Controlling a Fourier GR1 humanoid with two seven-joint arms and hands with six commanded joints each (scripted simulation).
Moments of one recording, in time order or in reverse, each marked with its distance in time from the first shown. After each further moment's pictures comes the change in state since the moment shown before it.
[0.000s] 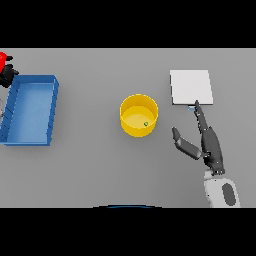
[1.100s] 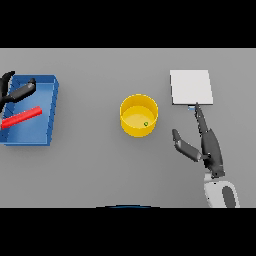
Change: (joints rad) left arm 0.110 0.102 -0.097 -0.181 0.171 -0.193 0.039; right arm 0.027 0.003 0.011 -0.026 0.015 -0.008 0.024
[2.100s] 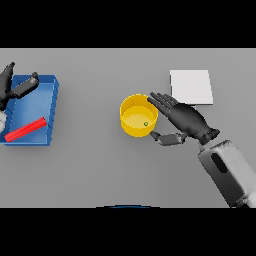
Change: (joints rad) left arm -0.022 -0.041 0.016 0.028 0.007 0.031 -0.063; right arm -0.421 -0.307 0.280 0.145 0.407 0.268 0.019
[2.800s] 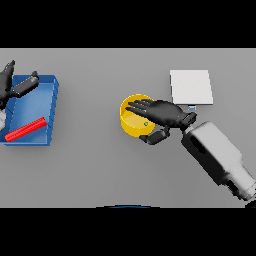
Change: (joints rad) left arm -0.012 0.000 -0.003 0.010 -0.003 -0.013 -0.013; right arm -0.255 0.031 0.159 0.267 0.077 0.167 -0.107
